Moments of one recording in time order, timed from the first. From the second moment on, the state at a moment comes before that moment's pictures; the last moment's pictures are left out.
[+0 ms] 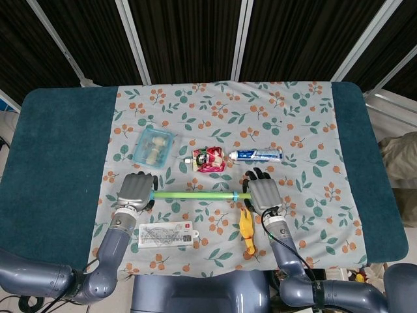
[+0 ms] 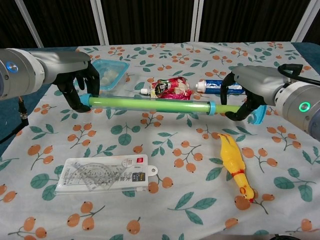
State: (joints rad) left arm -0.95 -1.51 -0.21 -1.96 0.36 1.35 0.90; right arm 0.68 -1.66 0.21 -1.67 -0.85 1.23 -0.71
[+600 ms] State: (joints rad) left arm -0.83 -1.35 -0.15 -2.07 0.52 1.35 0.76; right arm 0.63 -1.50 0.19 -1.75 -0.84 1.26 -0.69
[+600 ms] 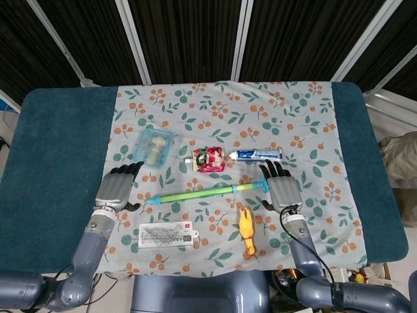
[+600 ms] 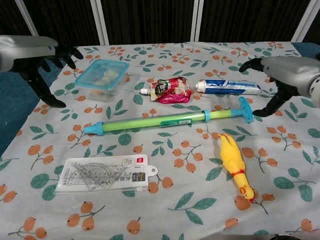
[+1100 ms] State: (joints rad) left arm -0.39 -1.12 0.19 -1.97 1.33 1.58 0.32; right arm 0.33 -1.16 -0.02 -1.84 -1.25 1.43 -0.29
